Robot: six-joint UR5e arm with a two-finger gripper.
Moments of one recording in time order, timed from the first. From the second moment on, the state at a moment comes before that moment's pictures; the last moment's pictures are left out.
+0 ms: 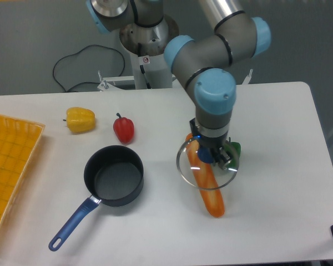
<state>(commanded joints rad) 2.61 -1.94 -1.53 -1.23 1.62 1.59</state>
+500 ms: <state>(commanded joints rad) 2.67 -1.95 -1.54 -1.23 1.61 1.70</state>
